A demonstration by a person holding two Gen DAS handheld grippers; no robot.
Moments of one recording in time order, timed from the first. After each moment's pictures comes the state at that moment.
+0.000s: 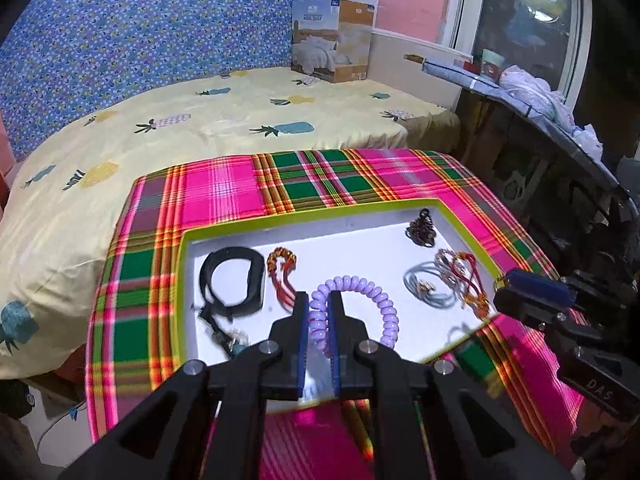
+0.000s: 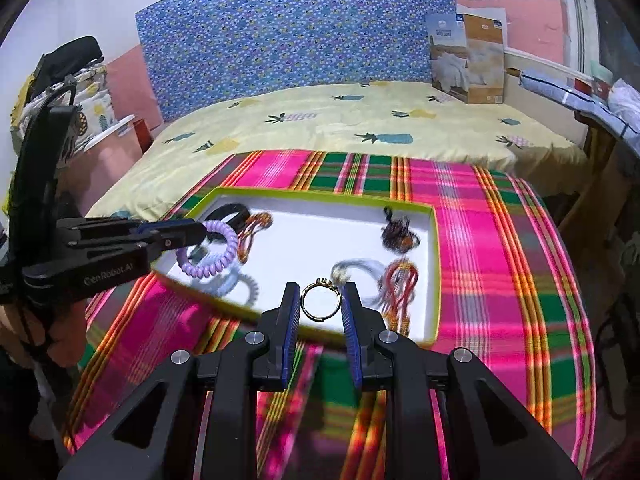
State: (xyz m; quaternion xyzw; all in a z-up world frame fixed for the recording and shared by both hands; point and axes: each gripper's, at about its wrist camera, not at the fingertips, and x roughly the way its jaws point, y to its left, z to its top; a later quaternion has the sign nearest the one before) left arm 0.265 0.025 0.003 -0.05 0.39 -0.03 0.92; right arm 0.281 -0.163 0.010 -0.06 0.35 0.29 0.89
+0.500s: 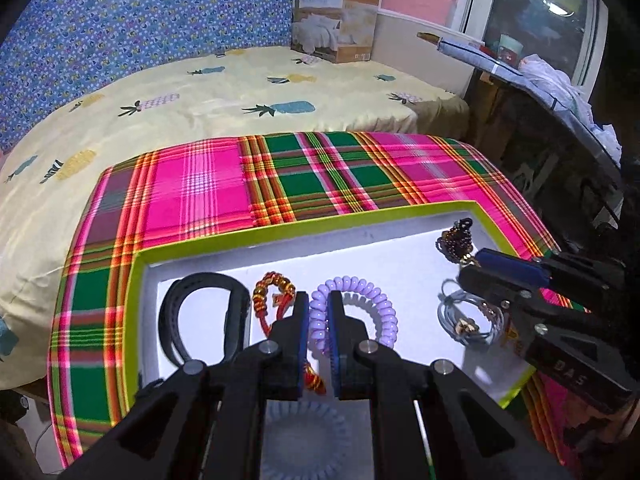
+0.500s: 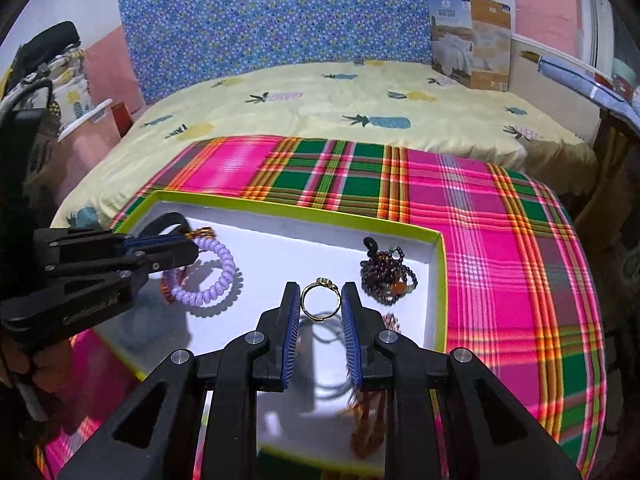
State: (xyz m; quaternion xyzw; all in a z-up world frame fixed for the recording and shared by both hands) left arm 0.323 0.026 -0.030 -0.06 0.42 -0.03 0.90; right arm 0.358 -0.140 -0.026 -0.08 0.39 0.27 0.87
